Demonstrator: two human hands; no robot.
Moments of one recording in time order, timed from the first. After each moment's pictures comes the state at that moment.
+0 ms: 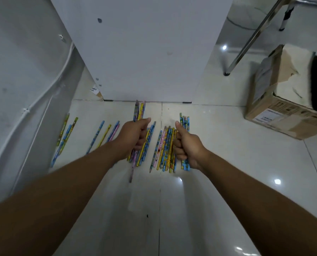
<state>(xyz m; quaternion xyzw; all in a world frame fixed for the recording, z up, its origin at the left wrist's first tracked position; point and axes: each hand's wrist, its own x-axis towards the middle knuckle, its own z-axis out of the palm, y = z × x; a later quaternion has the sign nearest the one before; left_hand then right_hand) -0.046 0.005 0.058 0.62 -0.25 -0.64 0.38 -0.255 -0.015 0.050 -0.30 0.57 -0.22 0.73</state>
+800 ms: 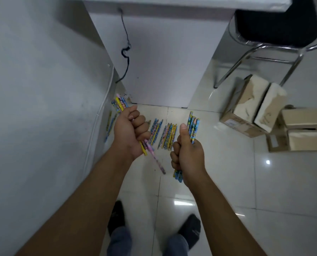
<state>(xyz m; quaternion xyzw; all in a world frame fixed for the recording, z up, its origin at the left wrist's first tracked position) -0.081 0.101 0.510 0.43 0.09 -0.66 0.61 -0.254 0.115 0.512 -0.25 0.58 -0.31 0.71</state>
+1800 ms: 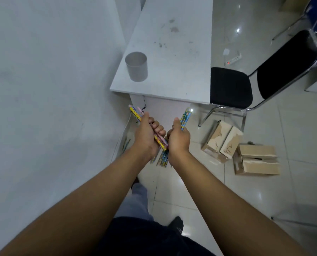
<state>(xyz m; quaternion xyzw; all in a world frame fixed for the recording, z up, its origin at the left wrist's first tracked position) -0.184 0.146 0.898 0.45 0.09 -0.57 0.68 -0.266 0.131 0.885 -0.26 0.61 -0.37 0.65</state>
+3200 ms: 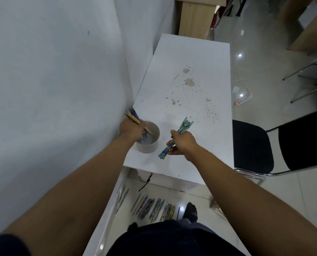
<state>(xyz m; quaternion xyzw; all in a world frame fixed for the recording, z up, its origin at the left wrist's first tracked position) 0.135 -0.228 0.855 0.84 -0.23 -0.31 0.37 -0.070 -0.273 0.876 -0.43 0.61 -0.14 0.65</state>
